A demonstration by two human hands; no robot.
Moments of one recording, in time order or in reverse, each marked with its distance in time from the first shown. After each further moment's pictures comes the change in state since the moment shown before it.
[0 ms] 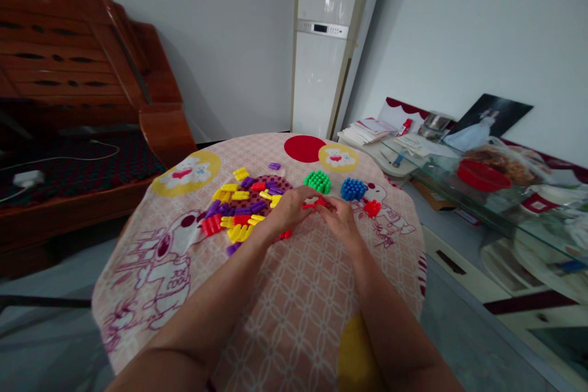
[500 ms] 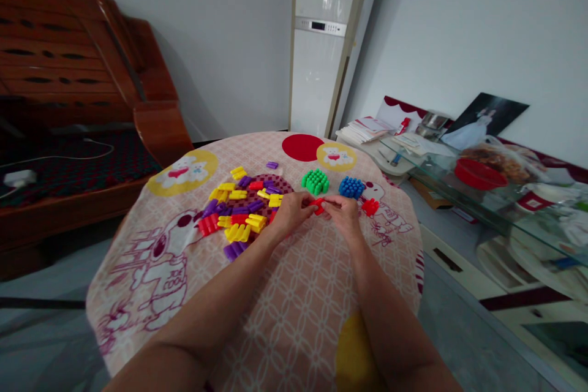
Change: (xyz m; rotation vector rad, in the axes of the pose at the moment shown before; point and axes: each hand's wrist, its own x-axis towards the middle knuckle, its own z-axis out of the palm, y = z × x) left_hand 0.000 -0.005 0.028 -0.268 0.072 -0.249; right_hand 0.003 -0.001 -0.006 0.194 0.112 0.159
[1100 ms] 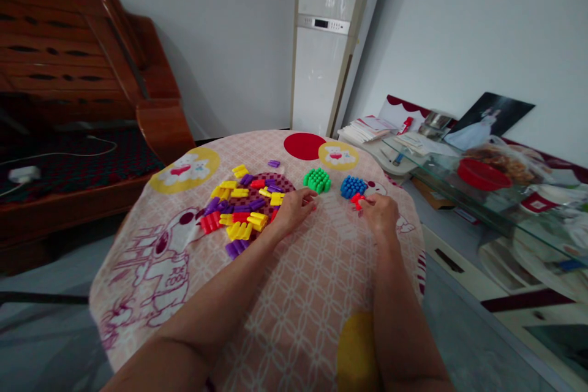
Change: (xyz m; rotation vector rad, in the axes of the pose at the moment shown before) left_hand 0.003 -0.010 0.005 0.017 0.041 0.003; right_hand 0.004 -0.020 -0.073 -1.019 0.351 0.065
